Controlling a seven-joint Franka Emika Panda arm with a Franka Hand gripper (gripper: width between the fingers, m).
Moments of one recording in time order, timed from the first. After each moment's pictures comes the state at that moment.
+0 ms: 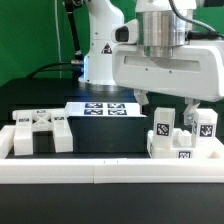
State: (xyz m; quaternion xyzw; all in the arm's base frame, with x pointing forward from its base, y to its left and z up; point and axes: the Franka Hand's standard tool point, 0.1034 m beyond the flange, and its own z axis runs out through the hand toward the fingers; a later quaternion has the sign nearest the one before) arm 0.598 0.061 0.075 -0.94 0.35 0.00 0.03
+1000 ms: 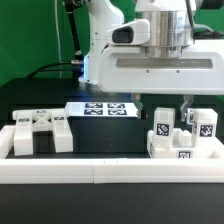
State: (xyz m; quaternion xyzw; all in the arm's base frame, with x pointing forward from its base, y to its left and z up) arm 0.598 0.055 0.074 -0.99 0.11 -0.01 0.02
